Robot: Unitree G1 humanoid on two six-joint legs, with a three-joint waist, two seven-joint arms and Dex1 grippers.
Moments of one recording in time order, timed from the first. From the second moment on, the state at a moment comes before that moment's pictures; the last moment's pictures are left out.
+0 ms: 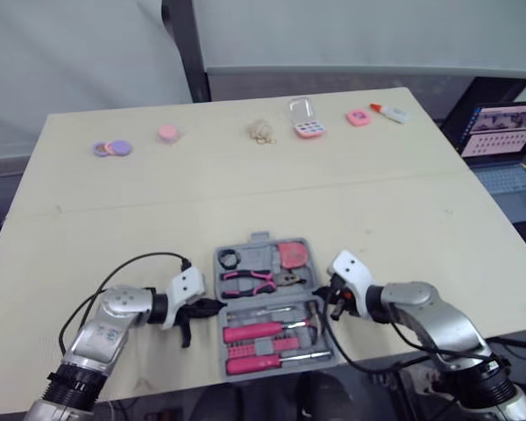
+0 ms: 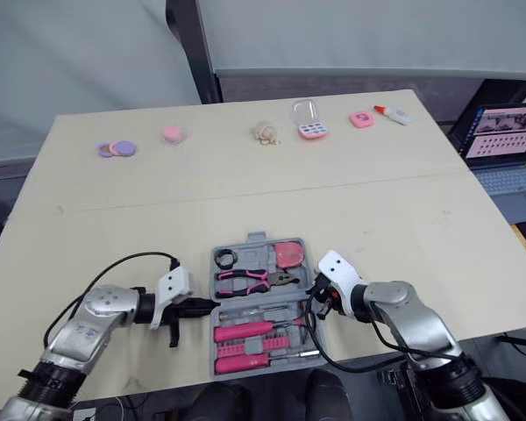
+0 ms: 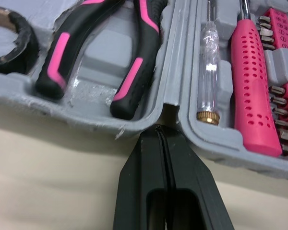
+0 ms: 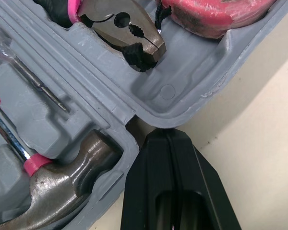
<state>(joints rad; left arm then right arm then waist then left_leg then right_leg) -0.13 0.64 -0.13 0.01 -0.11 0.27 -1.04 -0.20 -0.60 0.22 -0.30 0.19 0.83 0.77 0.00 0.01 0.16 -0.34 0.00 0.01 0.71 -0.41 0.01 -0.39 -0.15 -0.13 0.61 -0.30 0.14</state>
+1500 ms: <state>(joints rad) 0.28 0.51 -0.18 -0.21 -0.19 0.01 -0.88 -0.55 -0.54 -0.05 0.13 0.54 1.08 0.78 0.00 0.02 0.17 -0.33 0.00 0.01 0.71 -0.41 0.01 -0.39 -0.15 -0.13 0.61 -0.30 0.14</state>
